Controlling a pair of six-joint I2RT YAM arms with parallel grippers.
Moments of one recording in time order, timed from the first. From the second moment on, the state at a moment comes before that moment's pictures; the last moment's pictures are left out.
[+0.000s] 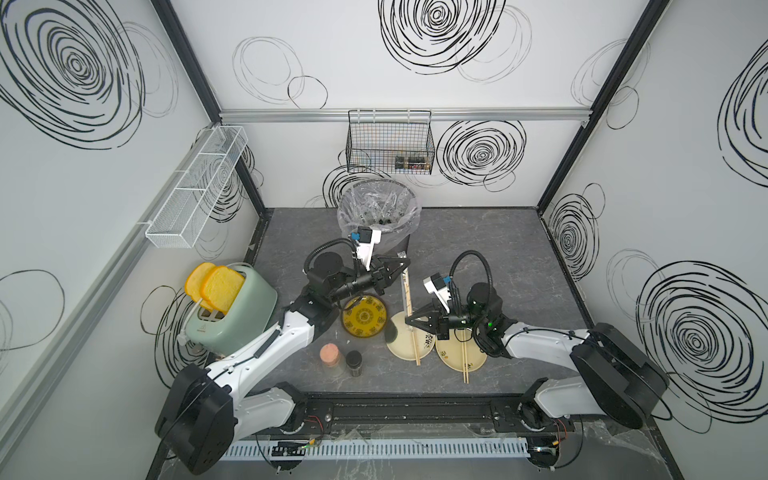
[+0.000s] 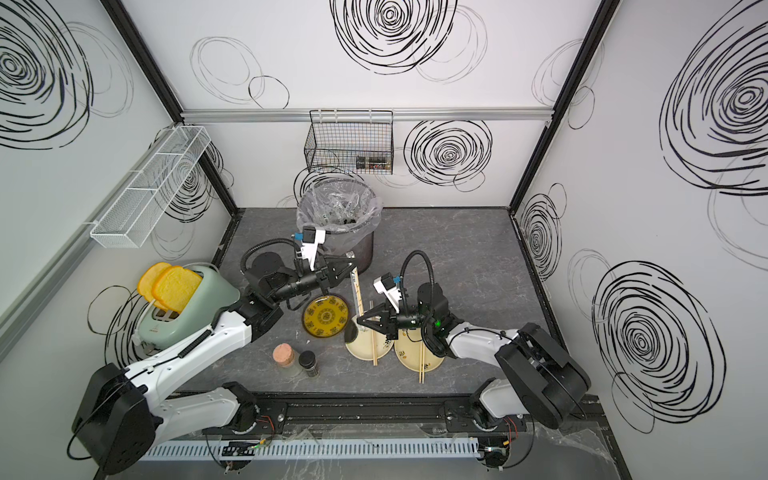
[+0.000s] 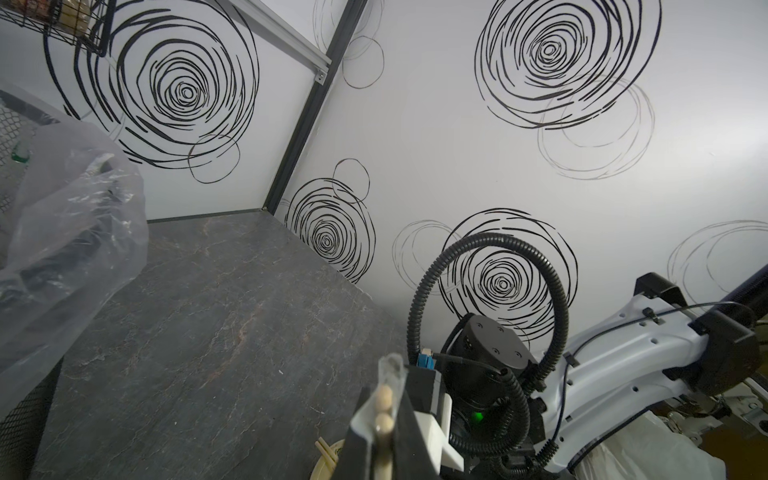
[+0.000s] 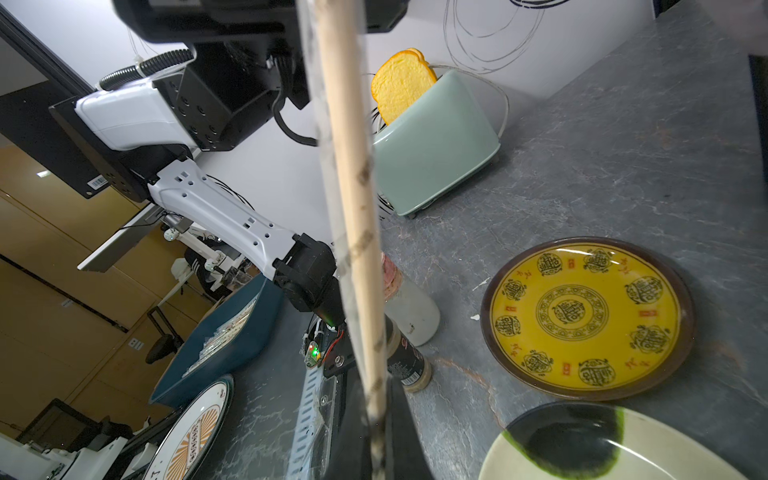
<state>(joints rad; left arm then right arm) -0.53 1.18 0.75 0.48 0.62 -0.57 0.68 1.38 0.42 0.86 -0.91 0.56</state>
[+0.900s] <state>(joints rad) -0.65 1.21 0.55 0.68 0.58 -0.65 0.66 1.31 0.35 0.87 -0.89 0.57</state>
